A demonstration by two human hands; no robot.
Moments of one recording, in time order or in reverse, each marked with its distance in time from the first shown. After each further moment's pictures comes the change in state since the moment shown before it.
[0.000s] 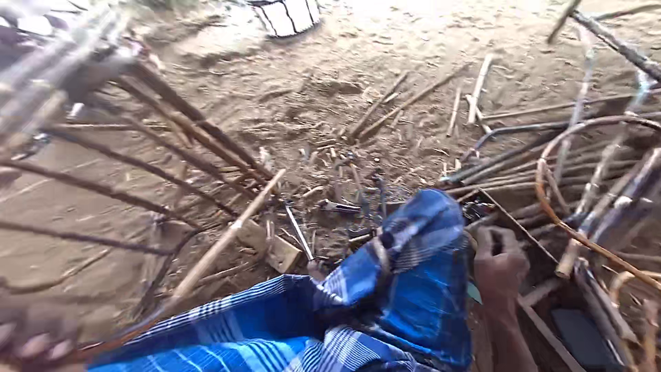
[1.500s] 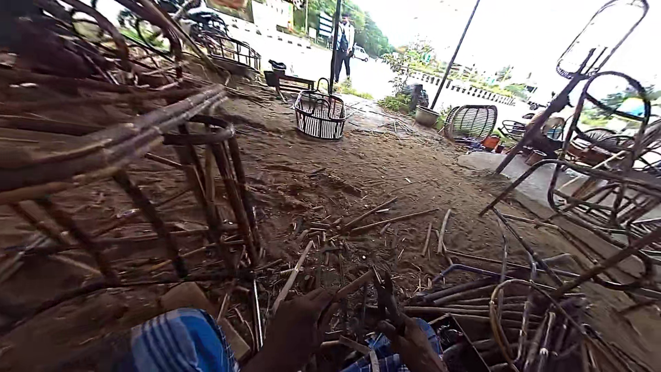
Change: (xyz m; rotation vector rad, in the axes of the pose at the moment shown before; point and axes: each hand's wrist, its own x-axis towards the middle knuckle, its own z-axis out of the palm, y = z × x) left_hand 0.053 -0.206 0.121 0.633 -0.587 0.549; right_hand 0.033 -0.119 0.103 0.017 -0.772 0.009
